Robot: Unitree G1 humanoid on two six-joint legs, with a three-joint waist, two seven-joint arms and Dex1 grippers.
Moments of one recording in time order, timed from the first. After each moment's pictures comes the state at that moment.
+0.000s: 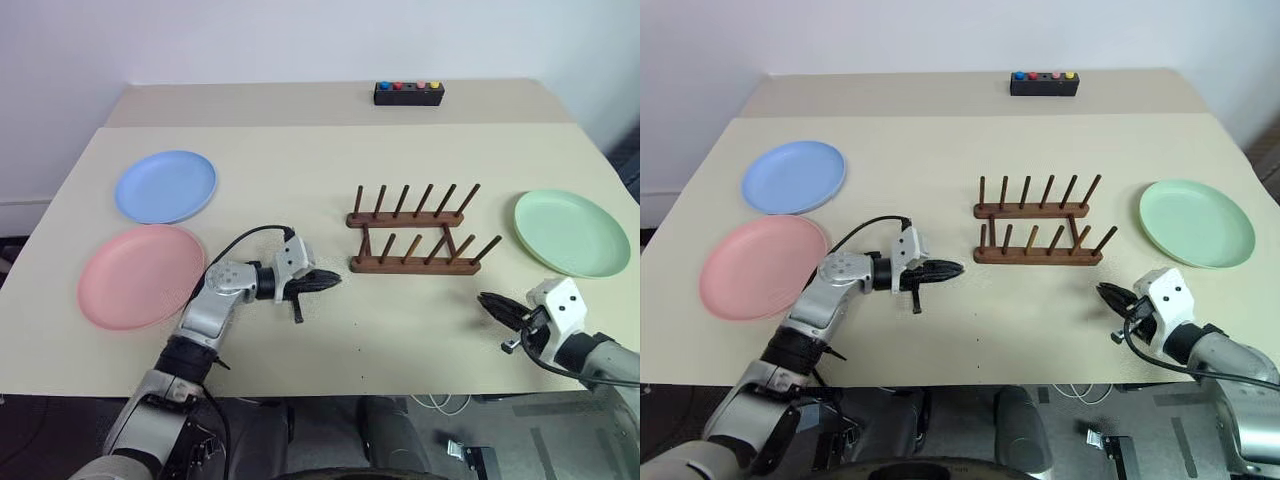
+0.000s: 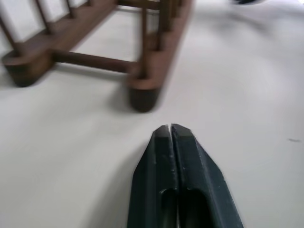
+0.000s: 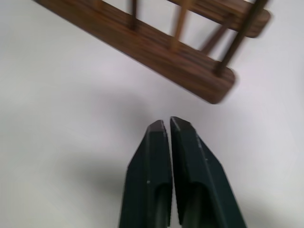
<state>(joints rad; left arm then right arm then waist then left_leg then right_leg) -0.43 0.32 -0.27 0.18 -0.12 0.14 -1.07 0.26 -0.69 -0.35 -0.24 0.32 0.27 0.73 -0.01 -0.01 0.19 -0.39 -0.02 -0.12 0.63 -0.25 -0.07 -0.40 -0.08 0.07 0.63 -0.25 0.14</state>
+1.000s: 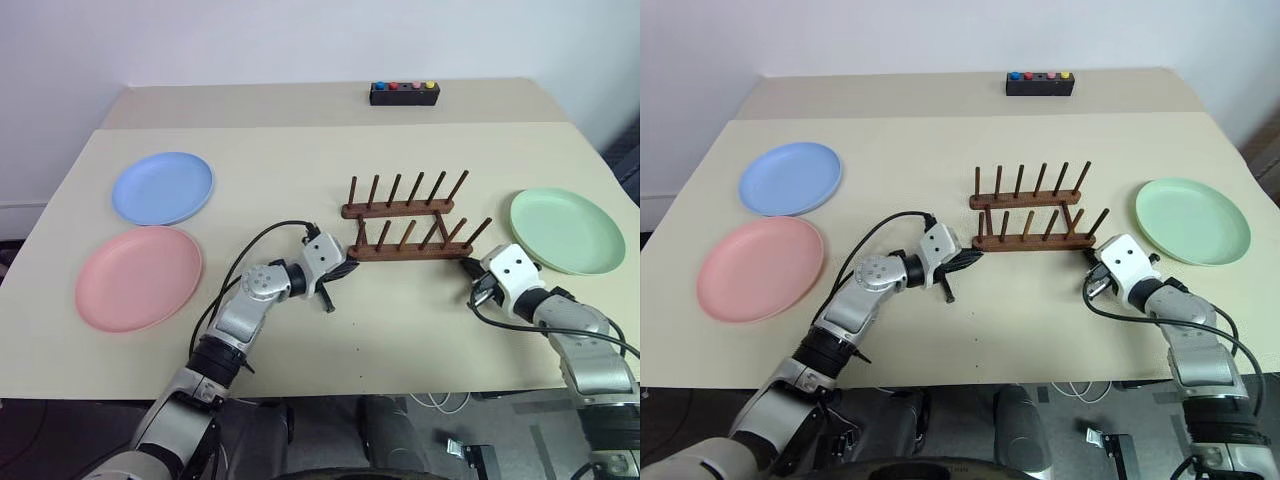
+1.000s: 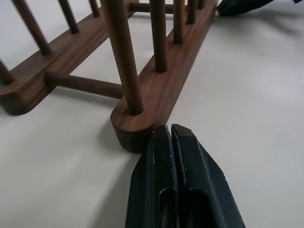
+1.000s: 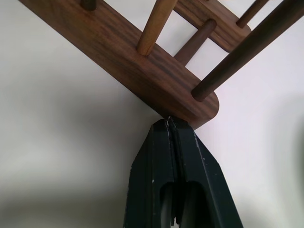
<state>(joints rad) -0.49 0.19 -0.32 0.28 -0.01 0.08 -0.71 -0.08 -0.67 -0.13 0.06 0.05 0.09 0.59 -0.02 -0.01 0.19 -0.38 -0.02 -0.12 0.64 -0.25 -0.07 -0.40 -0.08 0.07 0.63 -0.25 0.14</state>
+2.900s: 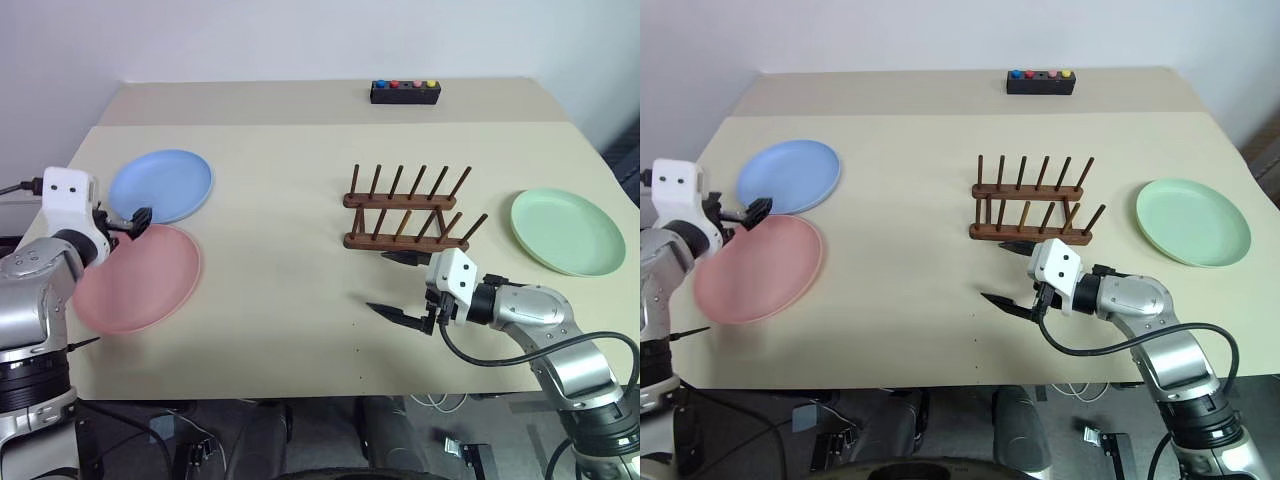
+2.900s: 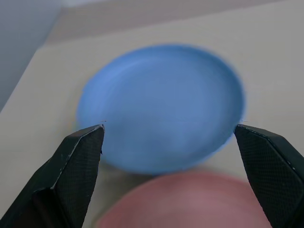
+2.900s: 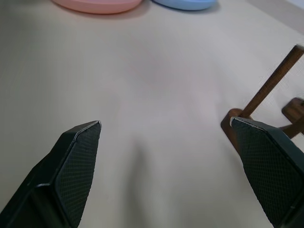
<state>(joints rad) -0.34 0.70 0.43 -0.11 -0.27 0.85 -0.38 -0.12 -0.68 0.06 -0.35 0.31 0.21 0.92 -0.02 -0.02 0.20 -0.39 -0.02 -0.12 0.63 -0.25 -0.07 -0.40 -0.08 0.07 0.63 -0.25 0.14</state>
